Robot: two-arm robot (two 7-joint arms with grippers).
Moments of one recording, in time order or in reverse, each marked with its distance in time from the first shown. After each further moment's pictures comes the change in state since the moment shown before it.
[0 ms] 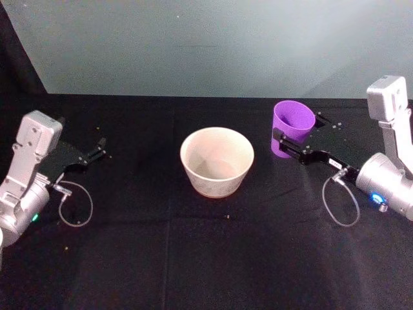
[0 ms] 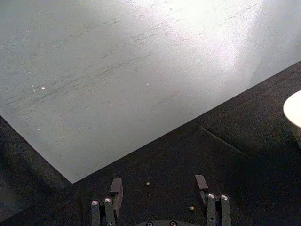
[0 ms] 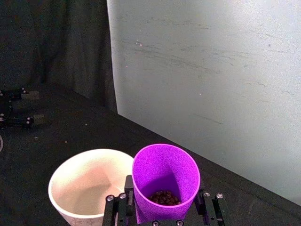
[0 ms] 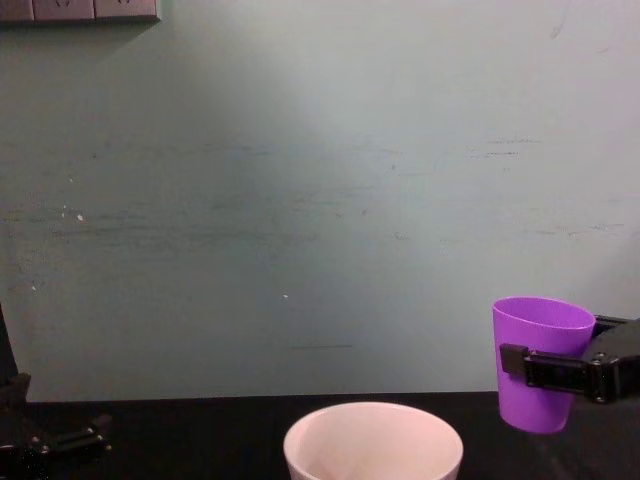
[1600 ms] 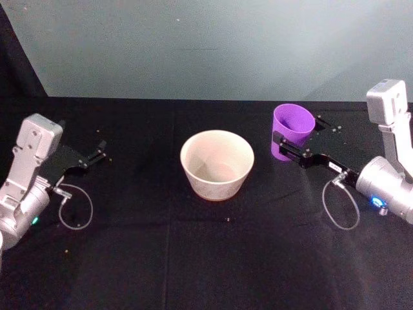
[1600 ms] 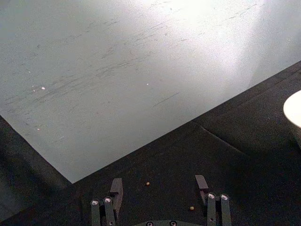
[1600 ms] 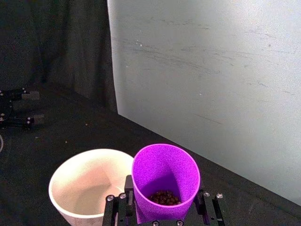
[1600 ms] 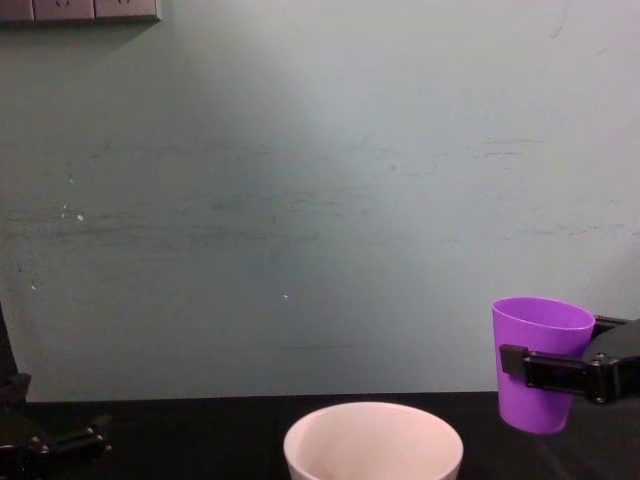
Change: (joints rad) left arm 0.000 0.000 0.000 0.000 0.000 0.000 0.000; right arm -0.001 0.000 -0.001 0.000 0.000 -0.002 0.000
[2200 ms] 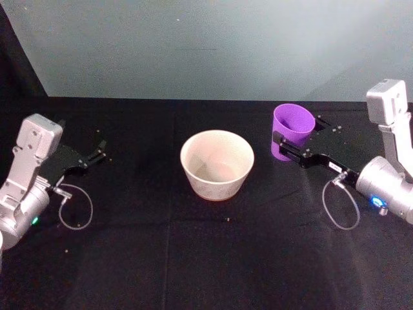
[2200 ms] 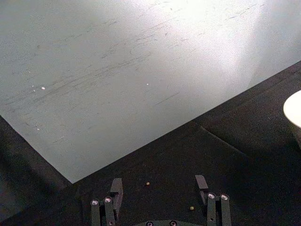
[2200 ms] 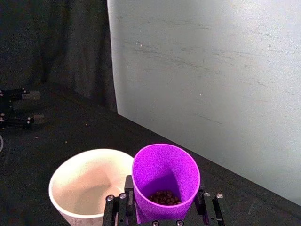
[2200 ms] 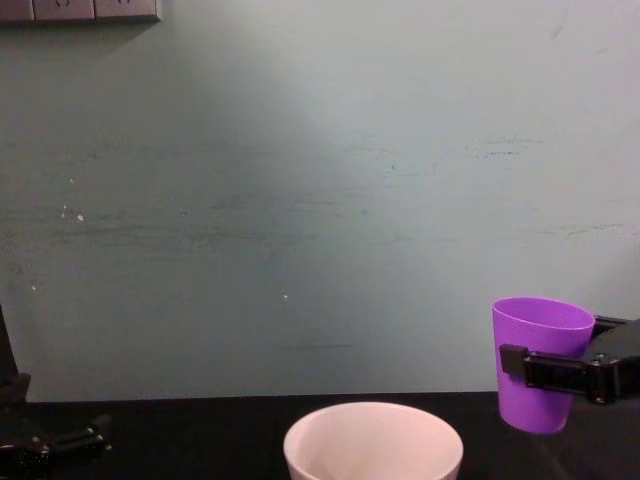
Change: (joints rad) left arm 0.000 0.000 0.000 0.000 0.000 0.000 0.000; right arm 0.000 0.000 0.000 0.000 0.000 0.000 0.000
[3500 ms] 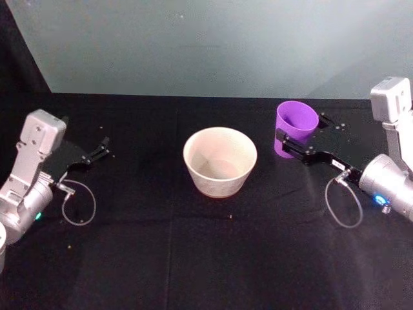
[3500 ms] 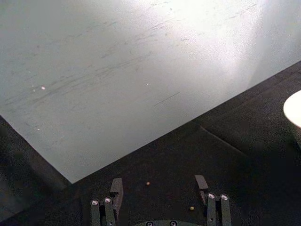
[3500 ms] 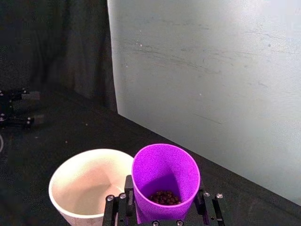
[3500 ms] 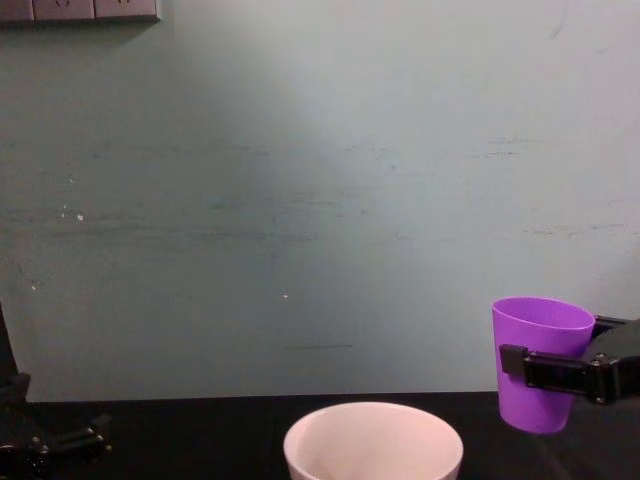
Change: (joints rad) left arm 0.000 0.000 0.000 0.000 0.000 0.000 0.000; right arm 0.000 0.000 0.000 0.000 0.000 0.000 0.000
